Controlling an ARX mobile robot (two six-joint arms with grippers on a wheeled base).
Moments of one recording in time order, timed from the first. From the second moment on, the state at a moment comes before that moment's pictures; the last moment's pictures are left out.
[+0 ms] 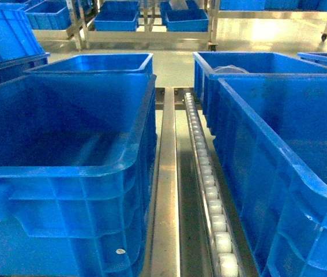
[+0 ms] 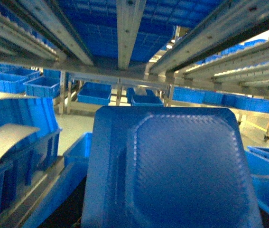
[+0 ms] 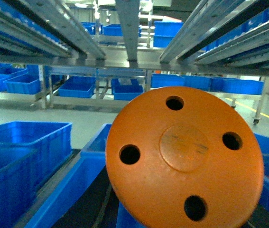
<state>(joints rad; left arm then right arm) -0.09 0.64 0.22 0.72 -0.03 -0.10 0.03 0.53 0.15 0.63 0.05 -0.05</state>
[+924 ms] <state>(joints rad) -0.07 1.30 0.44 0.87 -0.07 -0.02 -0.01 1.30 0.38 0.92 0.00 -0.02</state>
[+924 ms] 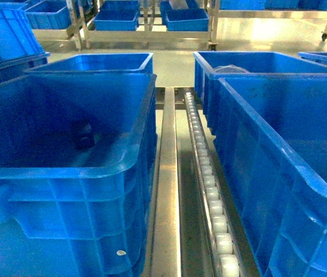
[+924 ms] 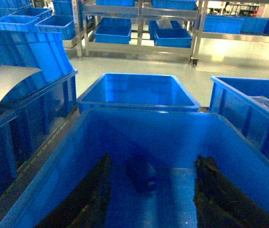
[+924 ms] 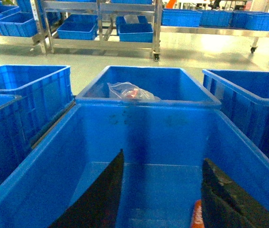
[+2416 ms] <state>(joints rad) 0.00 0.56 0.01 0.54 0.00 -0.02 0.00 0.52 0.01 0.52 0.00 -0.01</state>
